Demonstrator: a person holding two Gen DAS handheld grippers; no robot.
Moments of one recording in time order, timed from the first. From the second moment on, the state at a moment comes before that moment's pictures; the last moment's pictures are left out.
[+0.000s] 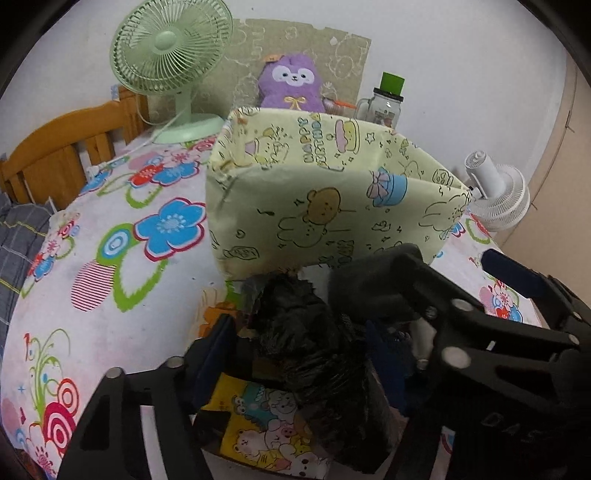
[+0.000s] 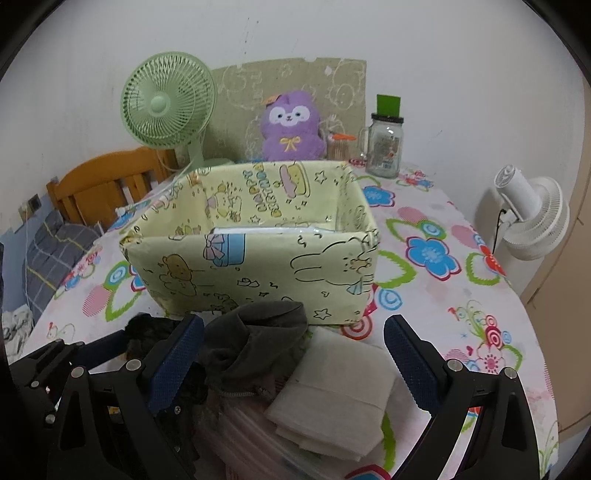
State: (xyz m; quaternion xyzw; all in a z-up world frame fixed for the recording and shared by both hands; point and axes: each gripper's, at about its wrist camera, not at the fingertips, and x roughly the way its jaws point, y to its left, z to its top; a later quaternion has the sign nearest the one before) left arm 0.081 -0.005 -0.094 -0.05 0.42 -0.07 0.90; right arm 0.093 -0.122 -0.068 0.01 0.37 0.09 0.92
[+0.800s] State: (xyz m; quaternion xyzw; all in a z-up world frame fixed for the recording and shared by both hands) left arm 0.087 -0.014 -0.094 -0.04 0.42 -0.09 0.90; right arm 0.113 -0.108 -0.089 0.05 0.42 0.14 0.90
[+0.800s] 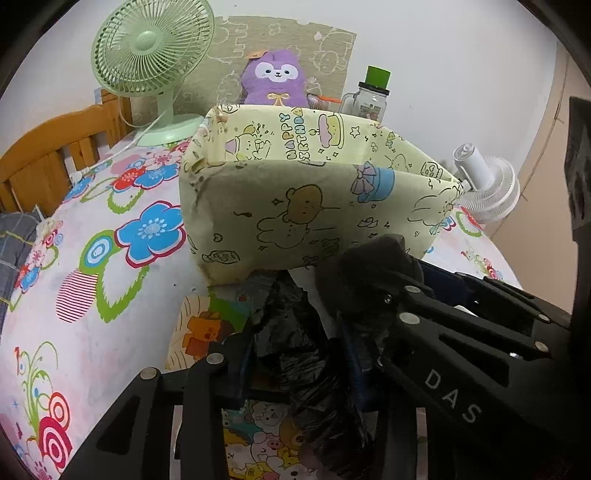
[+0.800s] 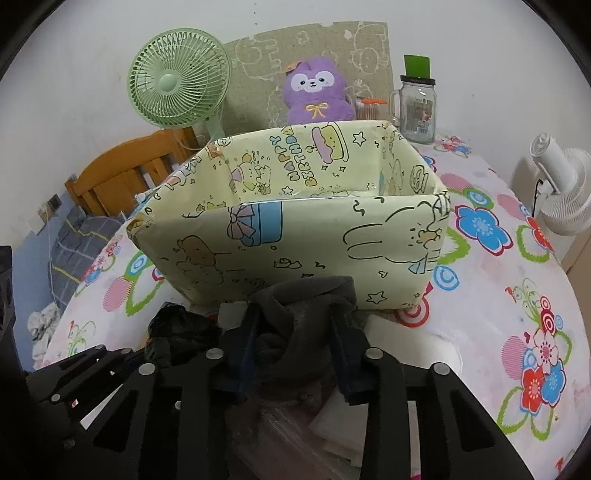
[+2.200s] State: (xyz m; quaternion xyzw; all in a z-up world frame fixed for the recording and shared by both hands) left arm 0.047 -0.040 -0.022 0.01 0.35 -0.09 0.93; right arm 0.054 -0.139 -0.012 0.04 0.34 0.11 0.93
